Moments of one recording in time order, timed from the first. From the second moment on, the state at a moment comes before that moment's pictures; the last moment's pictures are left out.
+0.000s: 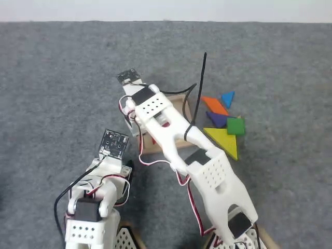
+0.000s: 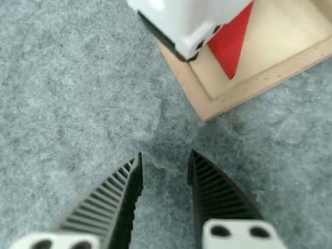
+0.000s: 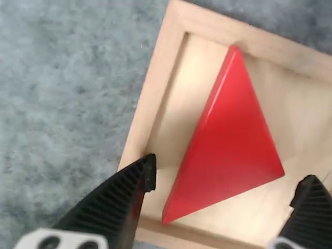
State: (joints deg) left arm -1.0 -103.0 97.1 72.2 -5.8; right arm -43.8 45.2 -33.0 78.2 -10.1
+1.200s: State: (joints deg) left arm -1.1 -103.0 97.1 72.2 -5.8; right arm -27.9 4.4 29.3 35.8 5.3
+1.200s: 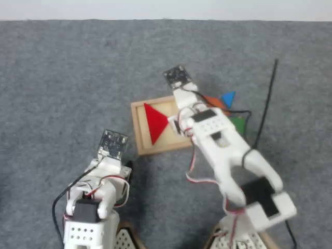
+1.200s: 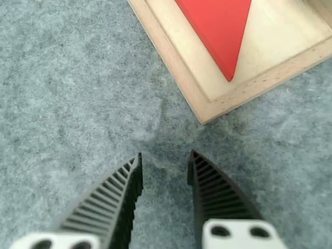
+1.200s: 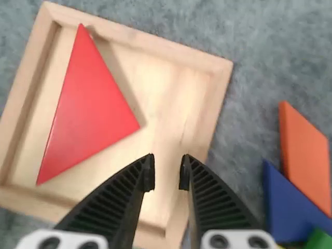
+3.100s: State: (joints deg) left arm -1.0 -103.0 97.1 72.2 -5.8; right arm -24.1 4.8 32.1 52.7 8.2
